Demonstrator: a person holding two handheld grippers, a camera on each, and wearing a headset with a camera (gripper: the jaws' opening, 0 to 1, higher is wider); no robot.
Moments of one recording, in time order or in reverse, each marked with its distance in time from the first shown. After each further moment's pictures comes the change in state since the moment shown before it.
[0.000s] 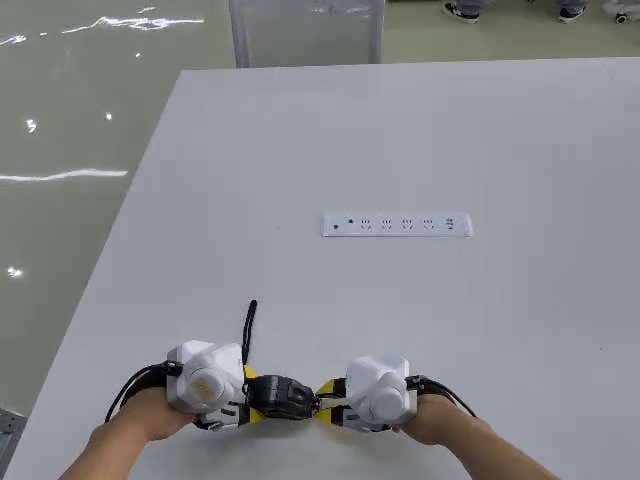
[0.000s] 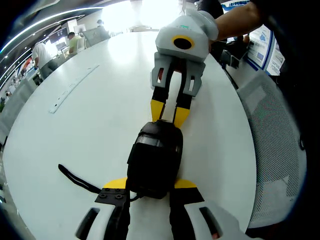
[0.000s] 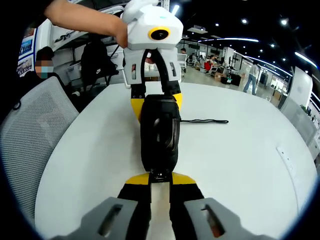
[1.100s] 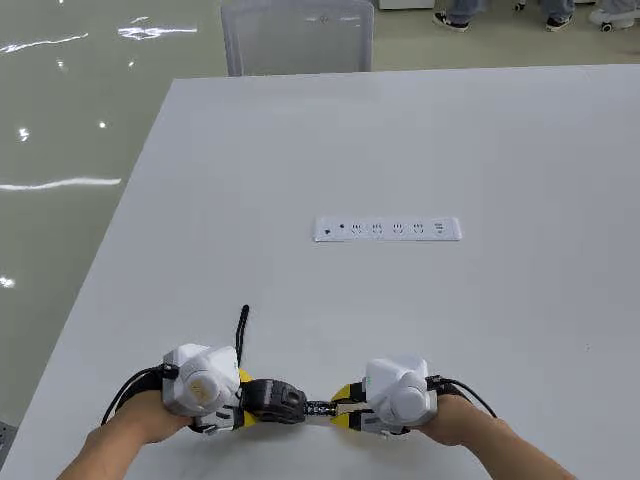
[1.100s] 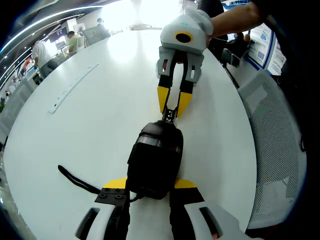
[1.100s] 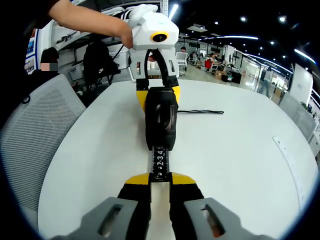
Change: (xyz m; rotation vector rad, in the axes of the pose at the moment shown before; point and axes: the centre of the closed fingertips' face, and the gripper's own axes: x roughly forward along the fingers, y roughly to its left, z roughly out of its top) left arm 0.002 0.001 0.001 0.004 0.018 0.004; right arm -0.030 0.003 -0.023 0.016 0.006 0.016
